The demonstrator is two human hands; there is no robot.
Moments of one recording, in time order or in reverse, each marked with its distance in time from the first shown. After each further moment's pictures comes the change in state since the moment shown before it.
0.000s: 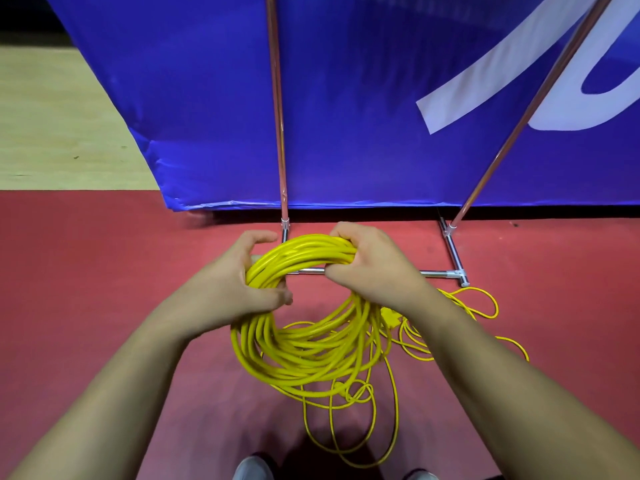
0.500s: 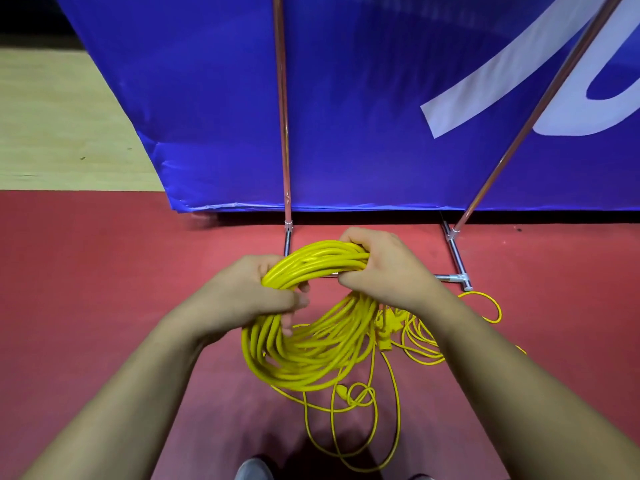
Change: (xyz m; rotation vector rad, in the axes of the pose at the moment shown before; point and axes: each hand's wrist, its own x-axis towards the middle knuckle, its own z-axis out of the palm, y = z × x) left_hand 0.003 0.003 0.010 -0.192 -0.144 -0.015; right_hand -0.001 0.008 -0.009 -0.036 -0.057 0.000
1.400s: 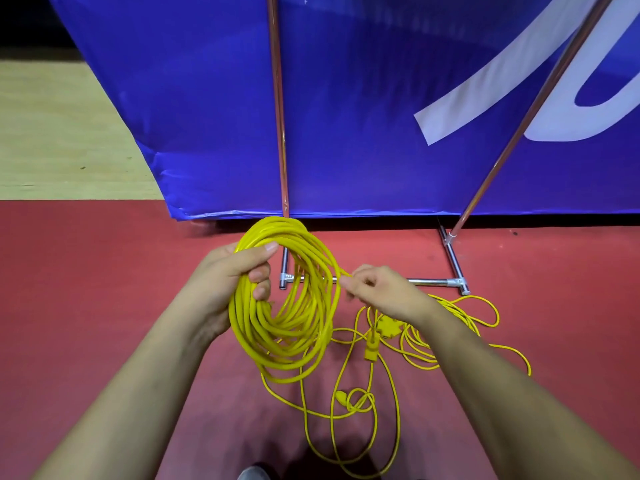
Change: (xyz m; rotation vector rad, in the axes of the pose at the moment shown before) left_hand 0.016 -0.008 -0.010 -0.650 0.209 -0.019; right_hand -0.005 0.065 0.020 0.125 -0.165 0.179
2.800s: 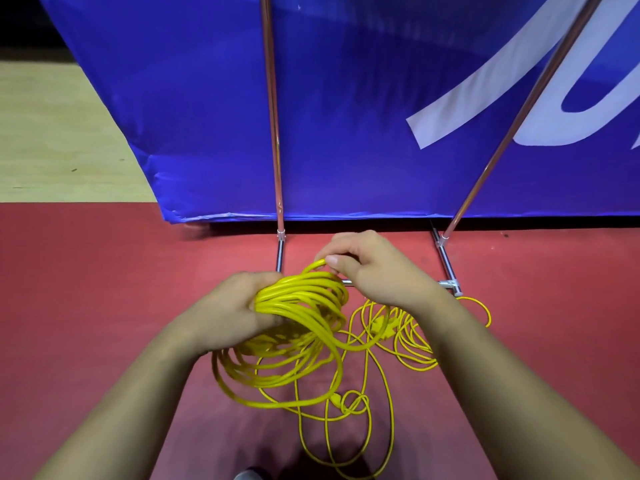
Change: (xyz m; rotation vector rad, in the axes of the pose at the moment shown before) left_hand -0.016 0.001 0.000 1.102 -0.287 0.240; right_hand -0.010 -0.082 -0.024 -0.115 0.064 -0.330
